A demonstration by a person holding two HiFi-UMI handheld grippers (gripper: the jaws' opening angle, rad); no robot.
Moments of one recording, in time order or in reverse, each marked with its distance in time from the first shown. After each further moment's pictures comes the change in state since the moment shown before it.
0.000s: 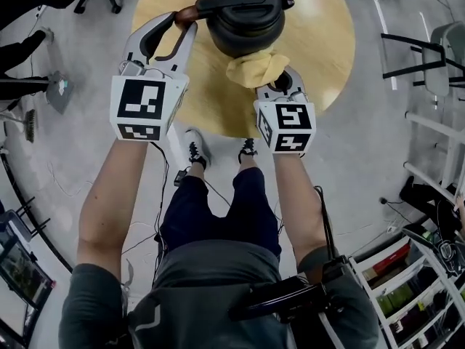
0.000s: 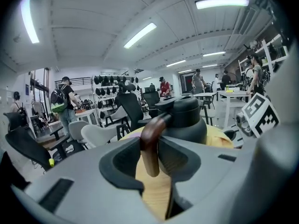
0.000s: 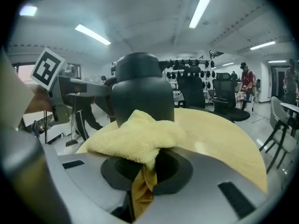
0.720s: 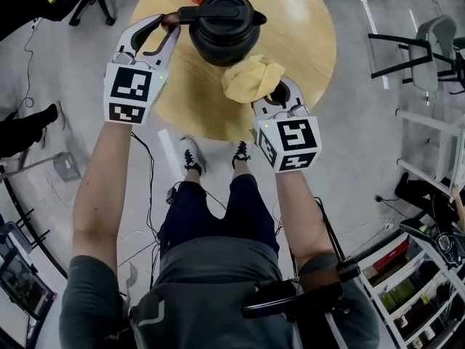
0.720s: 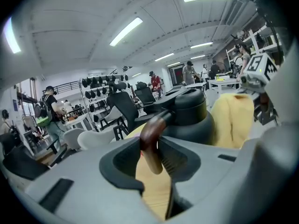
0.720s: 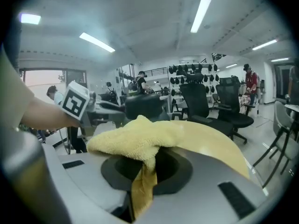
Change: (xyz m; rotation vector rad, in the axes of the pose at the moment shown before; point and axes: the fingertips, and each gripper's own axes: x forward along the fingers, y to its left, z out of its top) left arm 0.020 0.025 -0.005 0.147 0.055 -0.072; right arm -0.042 0.011 0.054 -0.020 -0.056 0.061
